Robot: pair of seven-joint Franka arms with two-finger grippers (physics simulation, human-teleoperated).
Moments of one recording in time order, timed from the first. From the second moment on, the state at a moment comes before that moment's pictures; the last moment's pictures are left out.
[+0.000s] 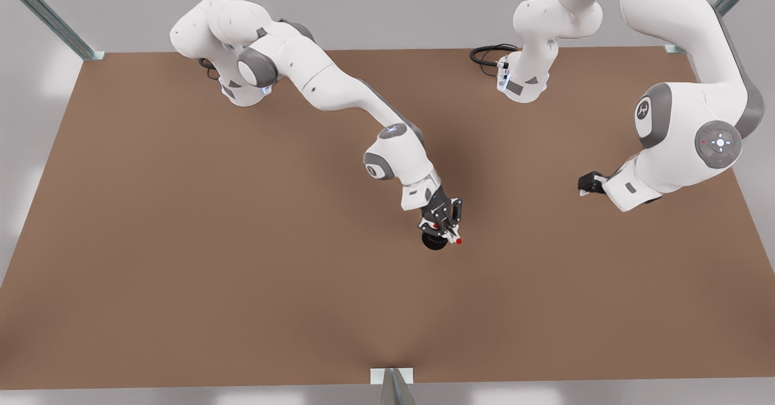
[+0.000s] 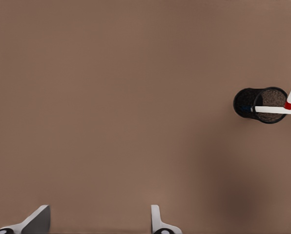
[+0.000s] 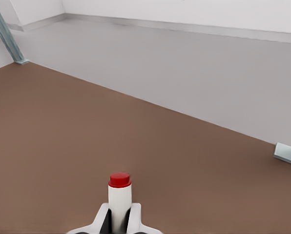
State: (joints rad) left arm -0.05 0.24 -0.01 -1.47 0.01 1.57 0.17; right arm 0.95 1.07 -0.21 -0.96 -0.04 2.87 0.39
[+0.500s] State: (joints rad) left arm -0.05 0.24 -0.01 -1.47 0.01 1.57 0.04; right arm 0.97 1.14 -0.25 -0.95 -0.05 2.96 0.39
